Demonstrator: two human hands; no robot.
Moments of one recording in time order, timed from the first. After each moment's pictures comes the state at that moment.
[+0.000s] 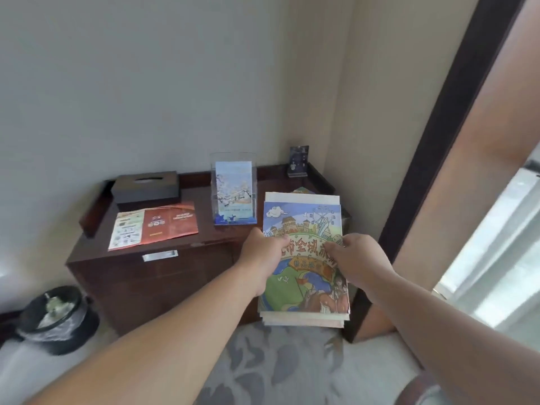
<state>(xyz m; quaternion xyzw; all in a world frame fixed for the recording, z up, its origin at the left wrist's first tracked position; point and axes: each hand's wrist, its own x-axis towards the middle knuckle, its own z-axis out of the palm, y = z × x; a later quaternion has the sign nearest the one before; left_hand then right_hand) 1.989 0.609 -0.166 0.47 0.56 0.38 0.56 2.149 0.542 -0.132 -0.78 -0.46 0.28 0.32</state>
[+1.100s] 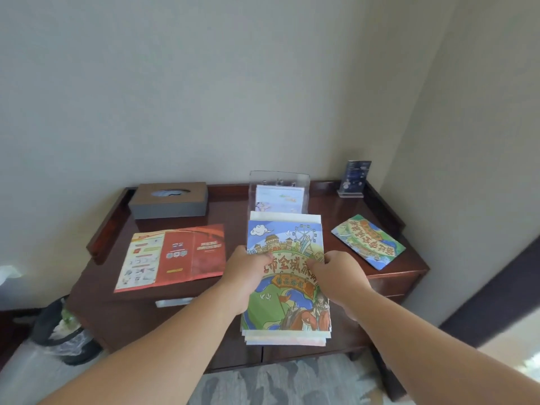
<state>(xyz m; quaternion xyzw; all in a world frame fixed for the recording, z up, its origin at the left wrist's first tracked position) 1.895 0.837 -0.213 0.39 0.64 0.39 0.54 2.060 0.800 -0.171 -0.75 -0.51 0.34 0.23</state>
